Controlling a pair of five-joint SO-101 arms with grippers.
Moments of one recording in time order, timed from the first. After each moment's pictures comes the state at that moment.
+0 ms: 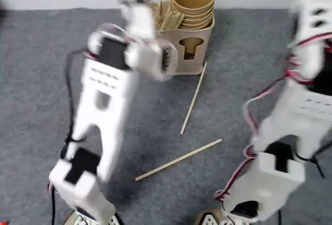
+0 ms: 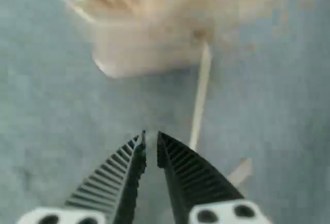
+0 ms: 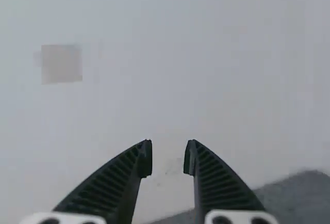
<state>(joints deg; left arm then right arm) 23.1 9.5 -31.9 99.8 24.7 16.4 15.9 -82.9 74.9 -11.6</state>
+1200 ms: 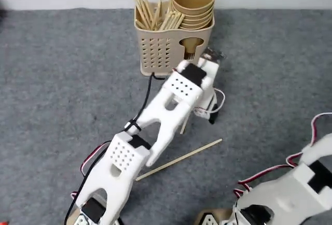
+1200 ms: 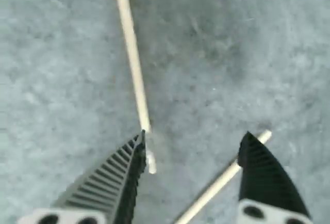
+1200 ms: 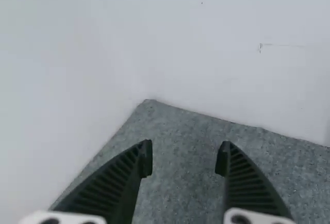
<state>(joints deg) 33.4 51.6 -53.8 98.8 21.7 47.8 17.5 -65.3 75.2 -18.8</state>
